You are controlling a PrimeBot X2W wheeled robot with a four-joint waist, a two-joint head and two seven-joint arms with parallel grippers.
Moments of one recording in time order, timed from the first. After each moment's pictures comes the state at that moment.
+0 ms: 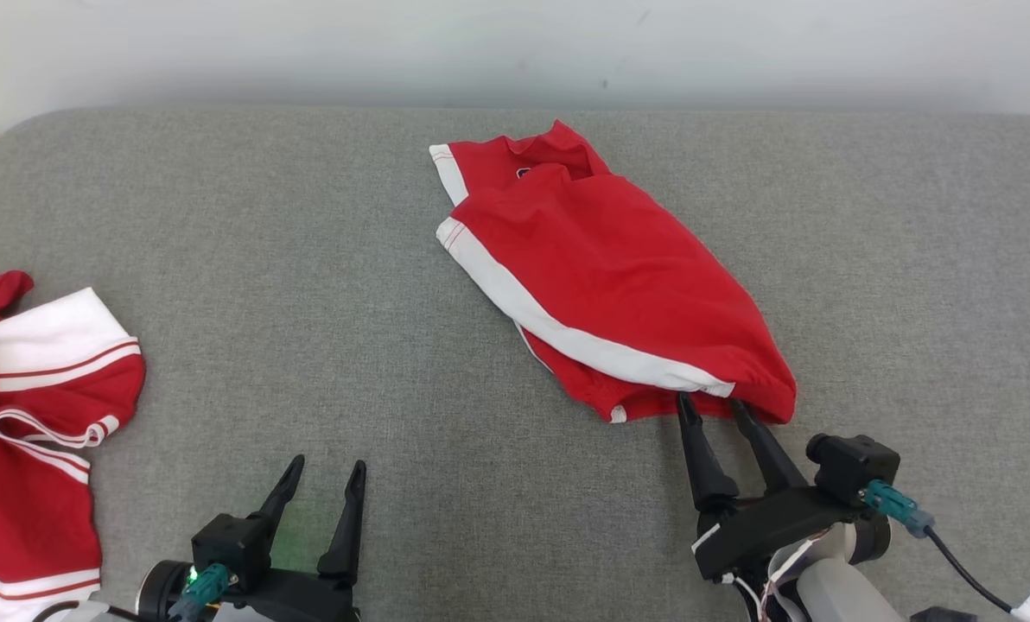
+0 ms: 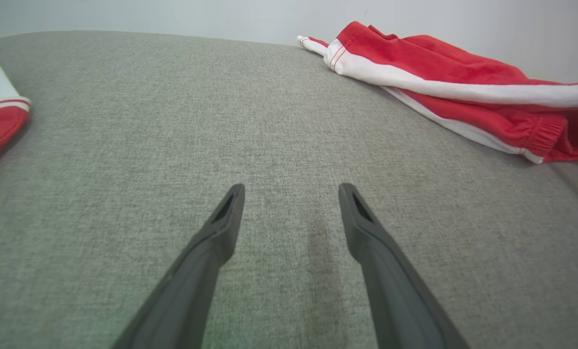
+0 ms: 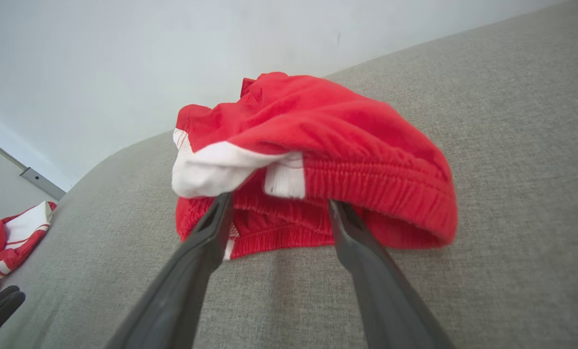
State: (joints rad) left arm -0.31 0.05 -0.14 0.42 -0.13 -0.07 -0.26; right arm -0.34 -0.12 0.42 0.45 0.48 0.13 -0.26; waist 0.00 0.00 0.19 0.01
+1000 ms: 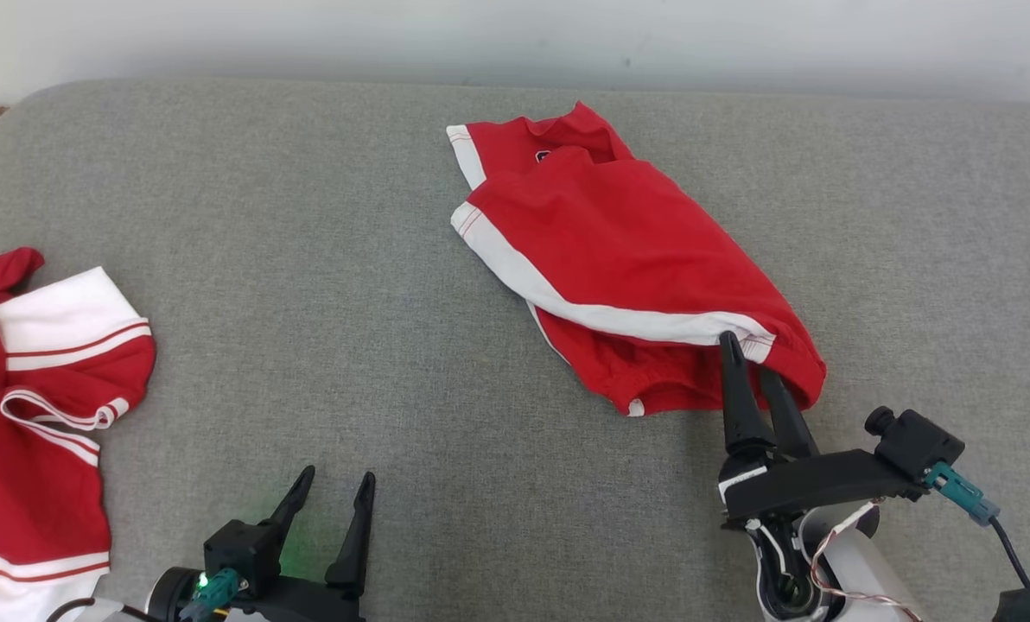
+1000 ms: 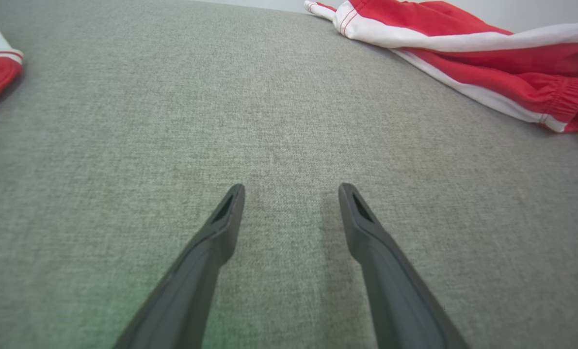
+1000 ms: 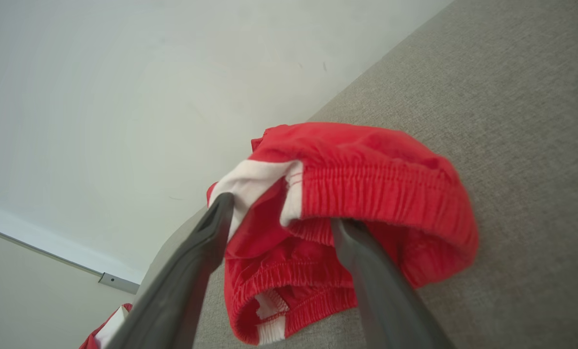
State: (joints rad) left arm -0.31 0.05 -0.16 0.45 -0.13 -0.07 -0.26; right arm -0.34 -0.10 0.37 0.32 0.84 0.13 -0.26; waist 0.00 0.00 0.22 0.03
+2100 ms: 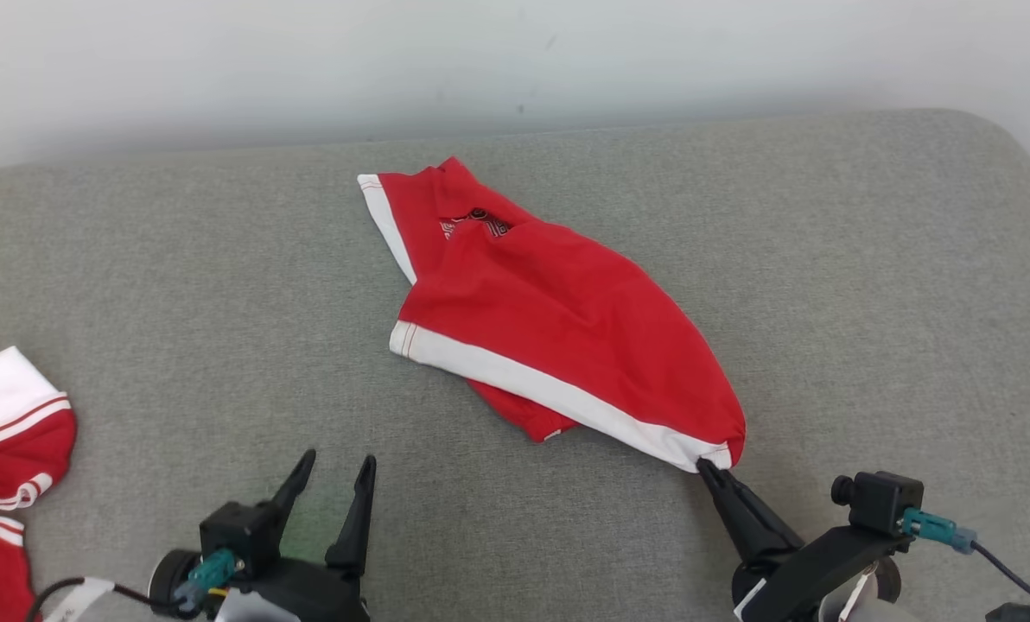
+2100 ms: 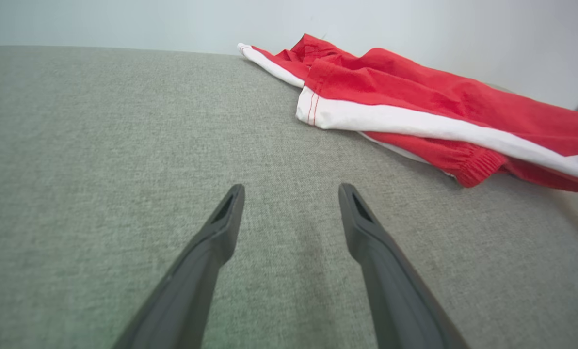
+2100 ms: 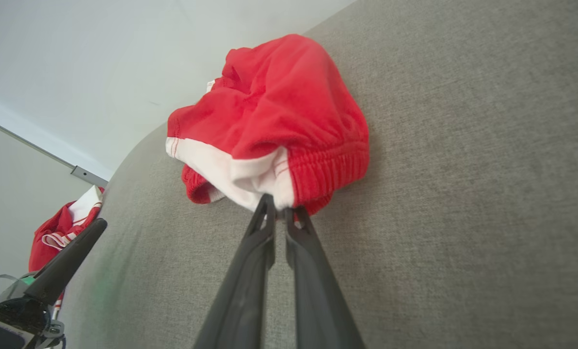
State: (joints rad) left arm -0.34 0.05 -0.17 0.48 -0.16 -0.09 -0.26; right arm -0.33 -0.45 0.87 0.31 1.09 0.13 -0.26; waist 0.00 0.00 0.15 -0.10
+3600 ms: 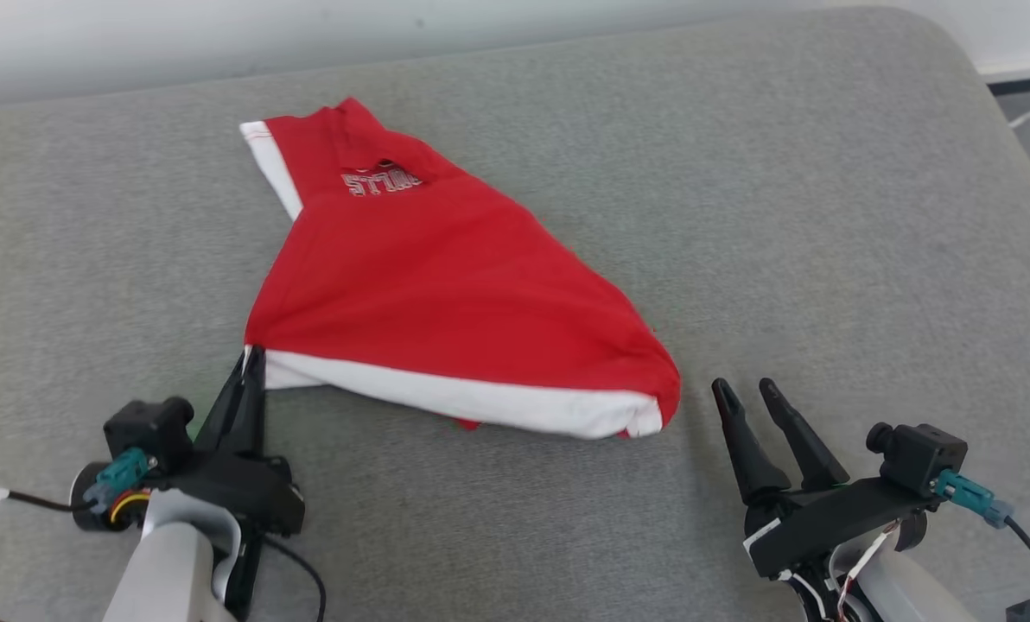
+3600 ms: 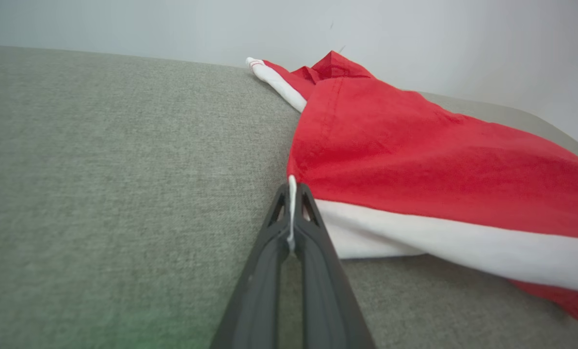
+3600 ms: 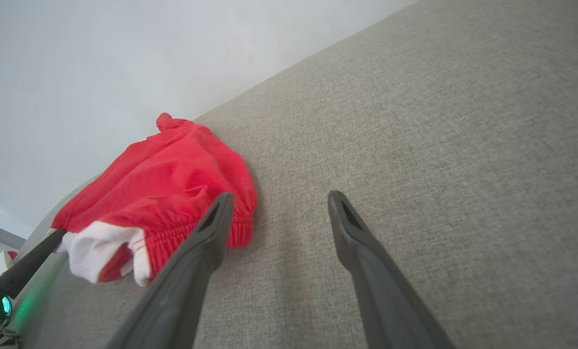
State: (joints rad) left arm -0.57 0.06 0.02 0.60 -0.13 -0.12 -0.26; right arm -0.32 -0.34 0.59 0.28 0.84 0.13 -0.26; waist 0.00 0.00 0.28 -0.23
